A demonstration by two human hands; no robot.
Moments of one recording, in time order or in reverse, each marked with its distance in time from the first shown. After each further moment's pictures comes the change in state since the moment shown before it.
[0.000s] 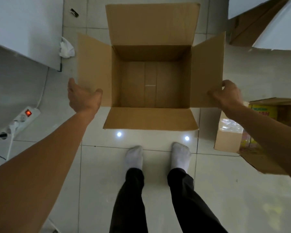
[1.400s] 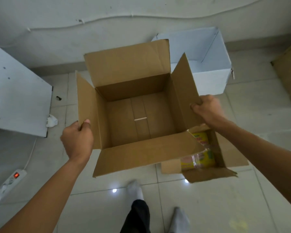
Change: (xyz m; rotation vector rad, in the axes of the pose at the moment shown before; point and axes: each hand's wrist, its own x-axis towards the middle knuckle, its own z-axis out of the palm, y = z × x) left_hand -0.270 0.197 -0.088 -0.340 0.106 0.363; right_hand -0.079 0.050 -0.299 0.147 0.150 -0.289
